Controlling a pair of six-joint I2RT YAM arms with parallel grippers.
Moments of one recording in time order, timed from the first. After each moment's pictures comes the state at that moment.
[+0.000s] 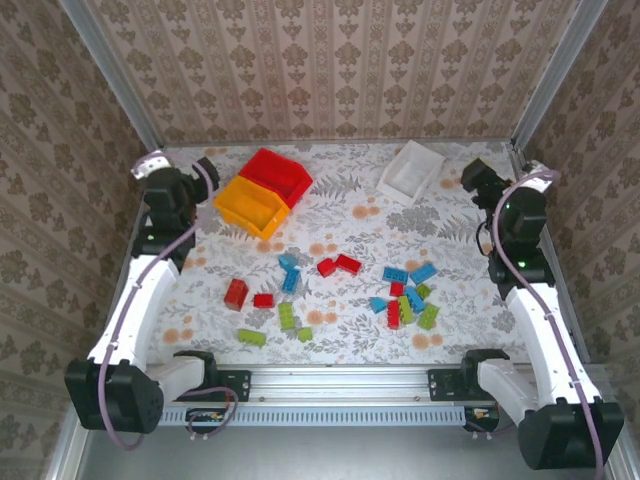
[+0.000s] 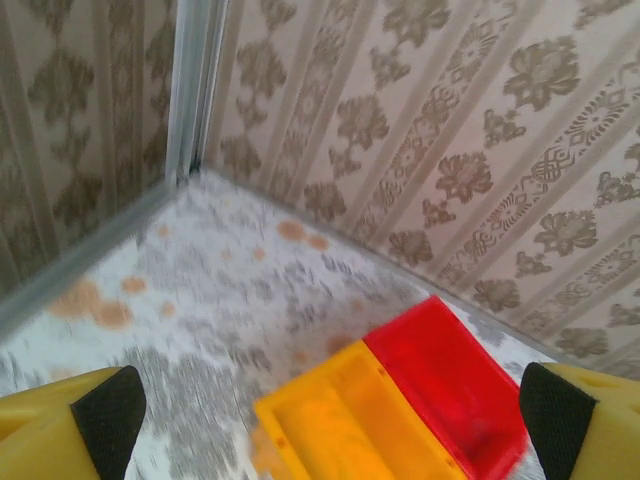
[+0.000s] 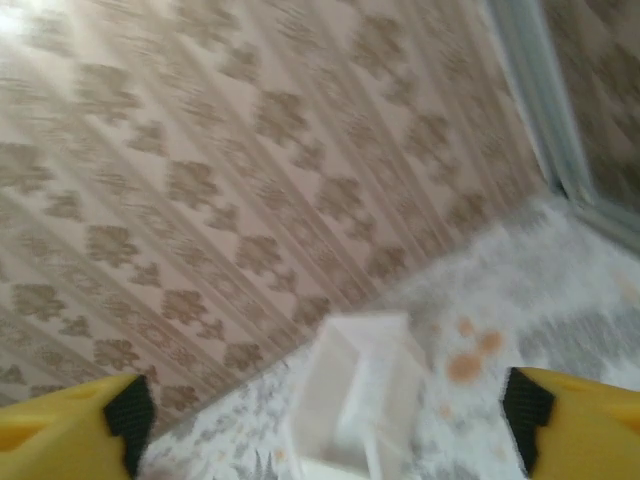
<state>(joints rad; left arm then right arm) -0.13 1.13 1.03 -0.27 -0.24 -0.54 -0.04 0.94 0.84 -0.09 0.14 0.64</state>
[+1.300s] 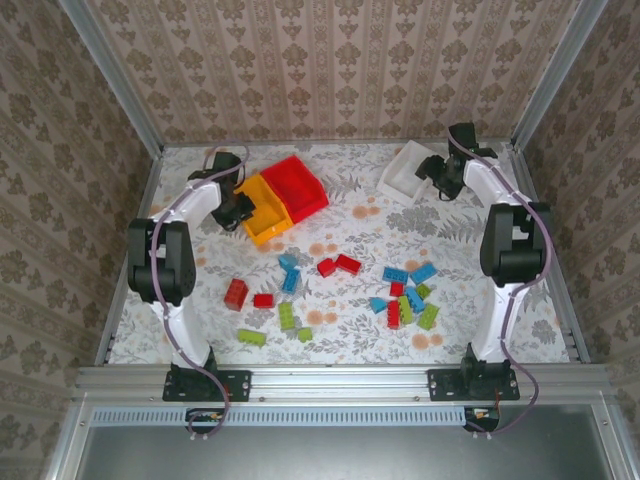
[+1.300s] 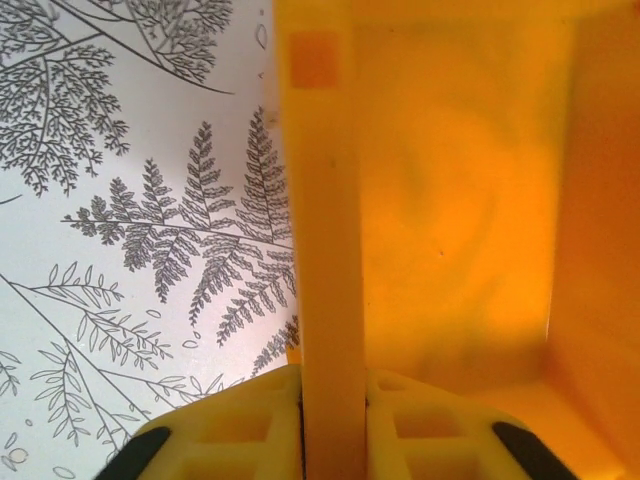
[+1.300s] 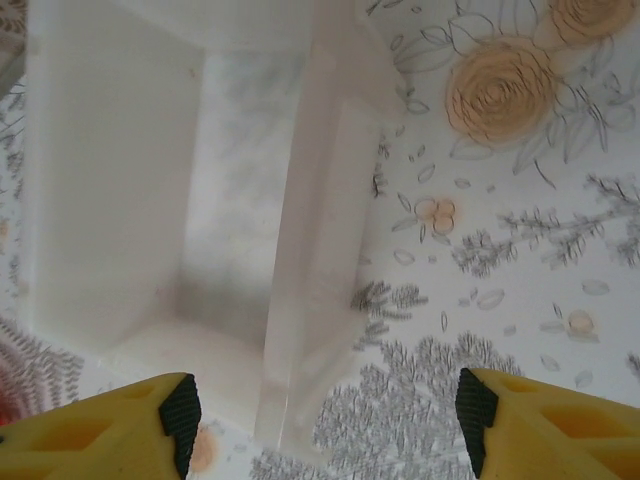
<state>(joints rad) -0.19 1.91 1.45 -0.80 0.03 -0.68 -0.04 2.08 1.71 -0.66 -0.13 0.58</state>
